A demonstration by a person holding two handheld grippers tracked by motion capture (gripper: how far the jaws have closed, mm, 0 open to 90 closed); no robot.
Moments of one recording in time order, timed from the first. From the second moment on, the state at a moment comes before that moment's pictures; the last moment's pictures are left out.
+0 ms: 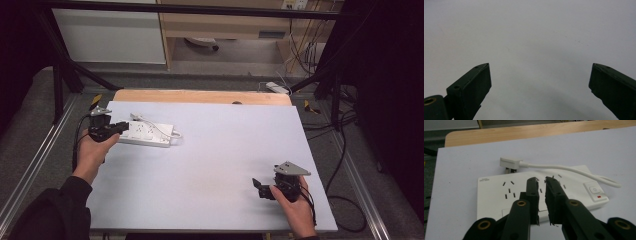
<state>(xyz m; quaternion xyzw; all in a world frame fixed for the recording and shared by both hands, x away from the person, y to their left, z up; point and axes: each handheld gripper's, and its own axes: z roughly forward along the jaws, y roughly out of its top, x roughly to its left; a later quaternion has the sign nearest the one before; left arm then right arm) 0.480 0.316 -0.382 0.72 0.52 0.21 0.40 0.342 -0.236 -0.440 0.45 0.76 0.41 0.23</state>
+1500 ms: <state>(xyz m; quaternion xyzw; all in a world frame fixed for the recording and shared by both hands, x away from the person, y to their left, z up) 0.490 0.306 -0.413 0.75 0.53 0.20 0.36 0.341 -0.238 -0.440 0.45 0.76 0.41 0.22</state>
